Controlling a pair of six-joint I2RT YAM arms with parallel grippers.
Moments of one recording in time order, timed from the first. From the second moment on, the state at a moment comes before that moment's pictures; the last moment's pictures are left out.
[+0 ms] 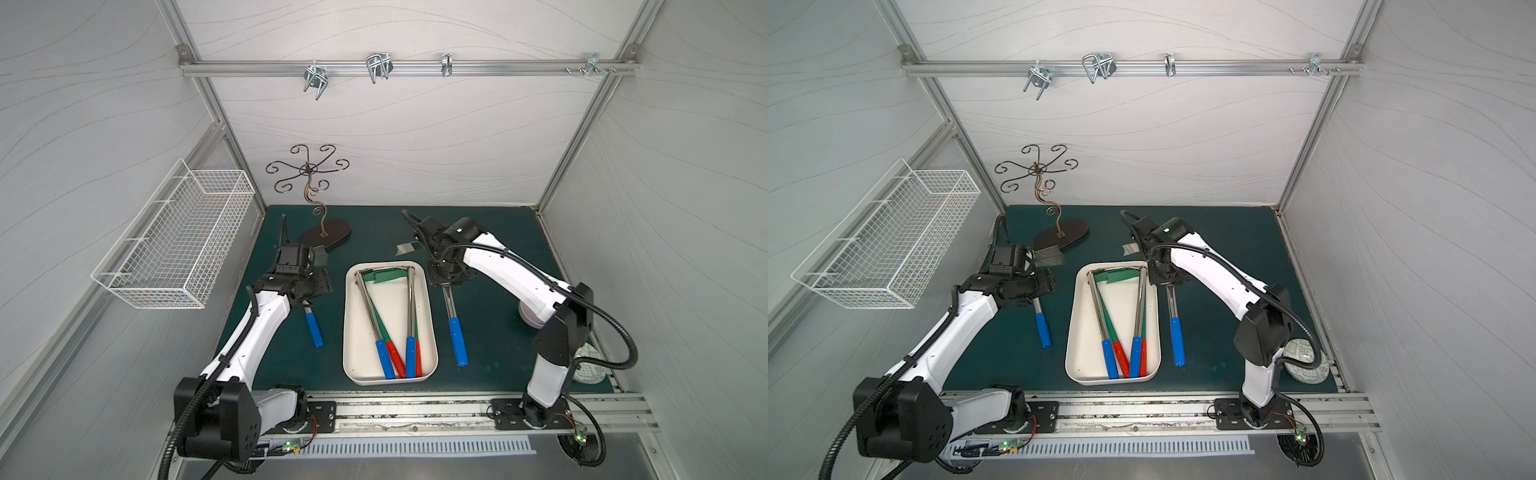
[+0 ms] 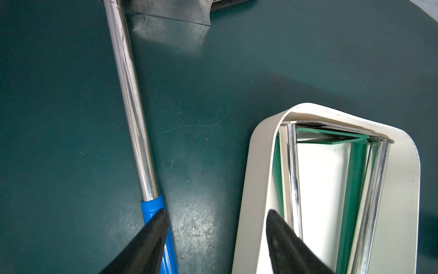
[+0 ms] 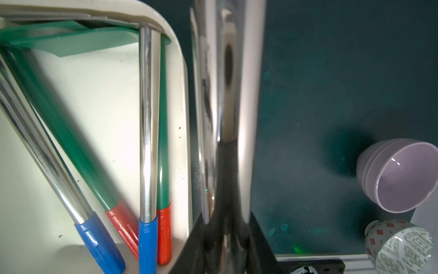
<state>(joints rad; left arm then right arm) -0.06 1.20 0.93 -0.72 0.05 -0.39 0.83 1.86 1.86 -1.45 0.19 0.63</state>
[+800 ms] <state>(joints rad) -0.06 1.20 0.93 -0.72 0.04 -0.39 0.96 2.24 2.28 -1.66 0.17 0.85</state>
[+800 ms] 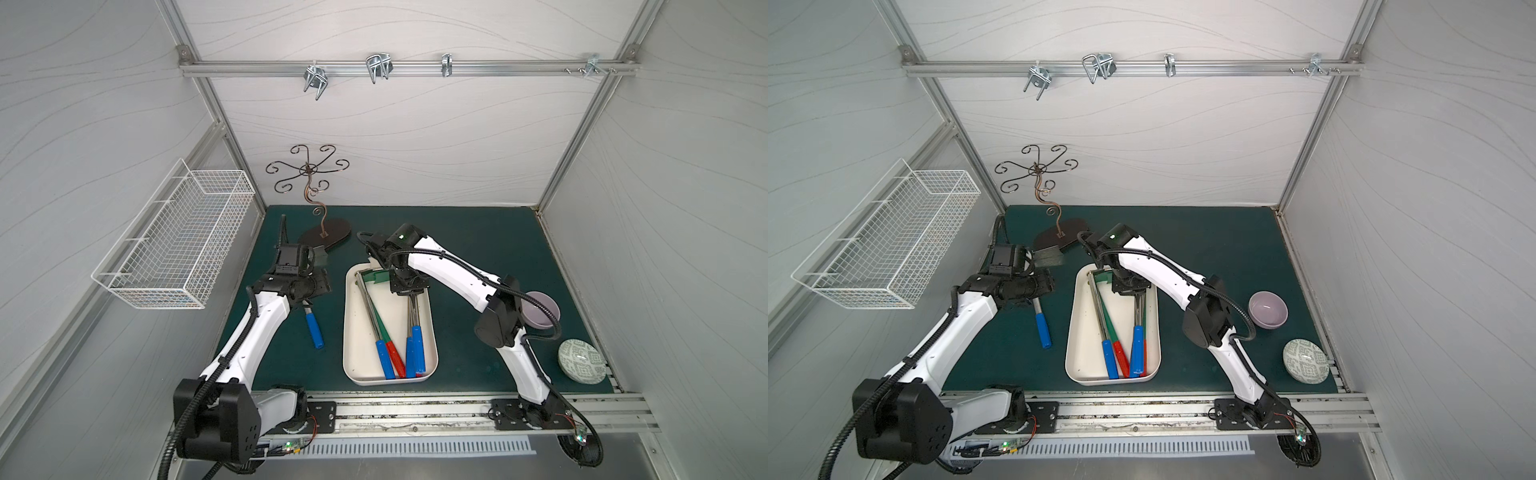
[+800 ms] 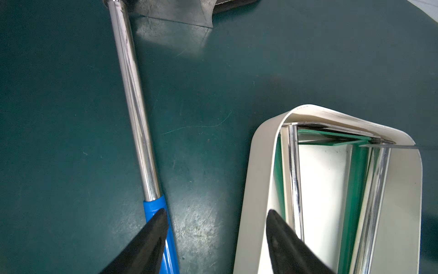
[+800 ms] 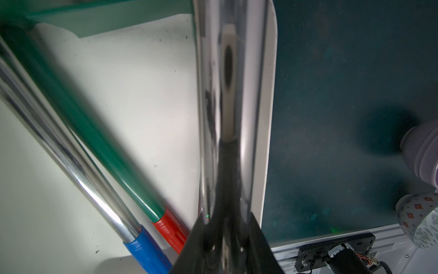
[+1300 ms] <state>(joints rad) -0.06 1.20 0.93 -0.72 0.04 -0.39 0.93 2.28 2.27 -1.65 0.17 0.88</state>
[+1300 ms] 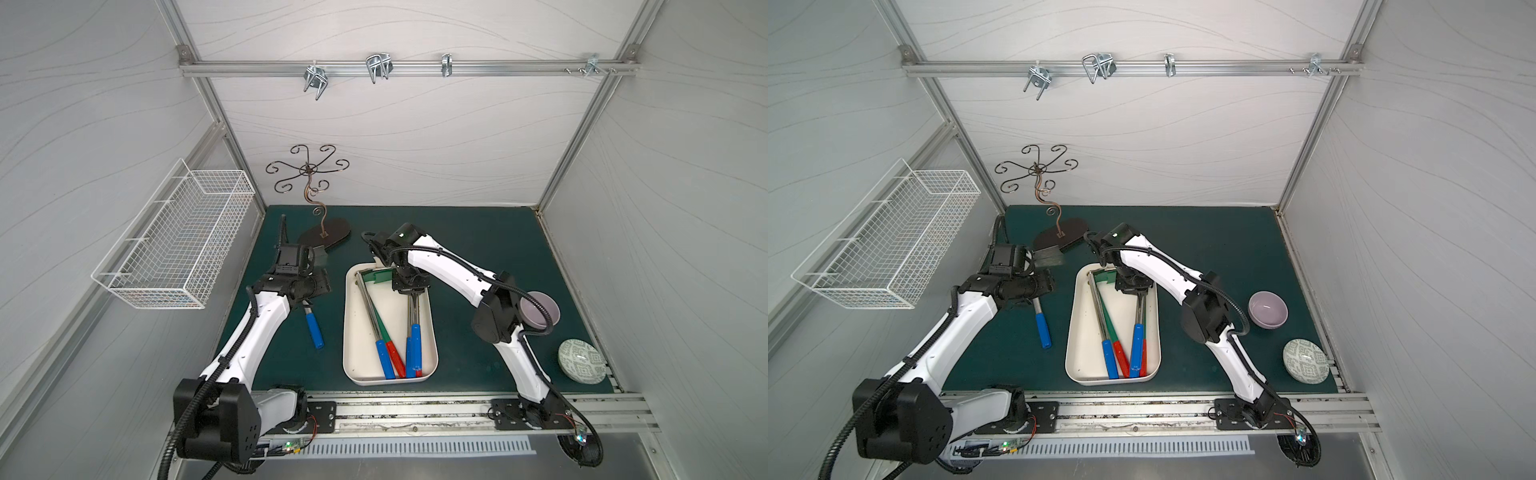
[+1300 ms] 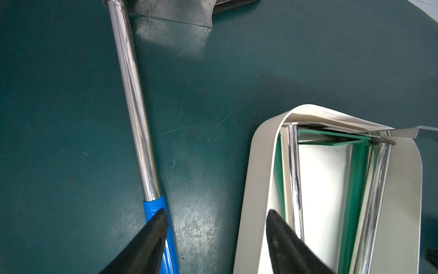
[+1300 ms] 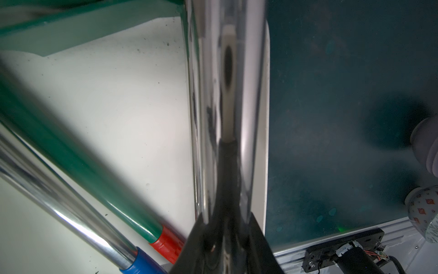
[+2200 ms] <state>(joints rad) -0.06 1.20 0.93 -0.72 0.05 -0.39 0.93 2.28 2.20 -1.59 0.18 0.95</state>
